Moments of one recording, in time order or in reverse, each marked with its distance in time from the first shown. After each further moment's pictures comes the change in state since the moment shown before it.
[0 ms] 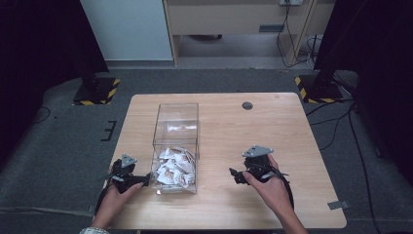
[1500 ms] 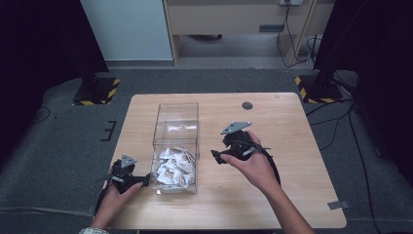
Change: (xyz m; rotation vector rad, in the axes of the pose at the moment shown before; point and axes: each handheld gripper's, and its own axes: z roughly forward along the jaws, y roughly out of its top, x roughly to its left) left arm 0.000 -0.001 -0.001 0.000 0.000 -0.001; right arm 0.024 0.094 -0.004 0.020 0.040 -0.087
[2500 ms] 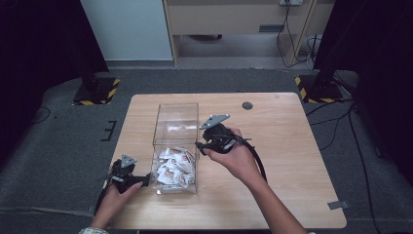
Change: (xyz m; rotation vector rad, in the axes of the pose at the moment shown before) left arm 0.000 0.000 0.000 -0.001 -0.002 0.000; right arm 0.033 0.046 0.008 -0.032 0.066 -0.096
